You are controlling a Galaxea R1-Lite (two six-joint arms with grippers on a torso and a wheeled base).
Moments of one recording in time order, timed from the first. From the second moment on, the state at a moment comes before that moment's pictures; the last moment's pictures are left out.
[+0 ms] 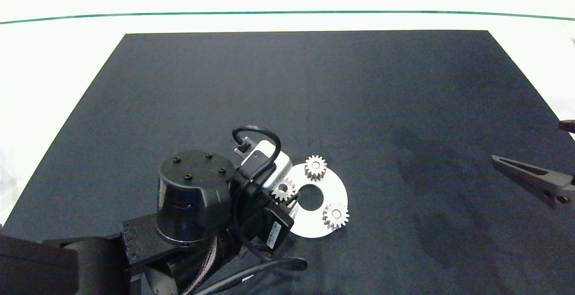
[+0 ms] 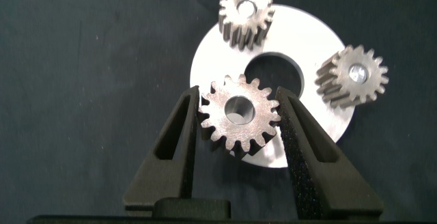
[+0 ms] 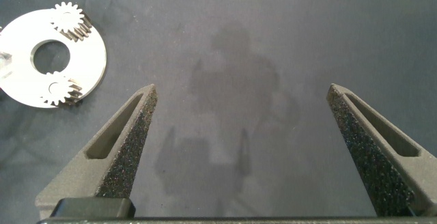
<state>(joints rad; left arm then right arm) -0.87 1.67 -0.66 -0.72 0.28 0.21 0.64 1.04 -0.88 0.11 -0.45 -0.19</state>
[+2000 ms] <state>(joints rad) -0.87 1.73 -0.59 -0.85 0.27 0.20 0.64 1.05 -0.88 0.11 -0.45 -0.20</state>
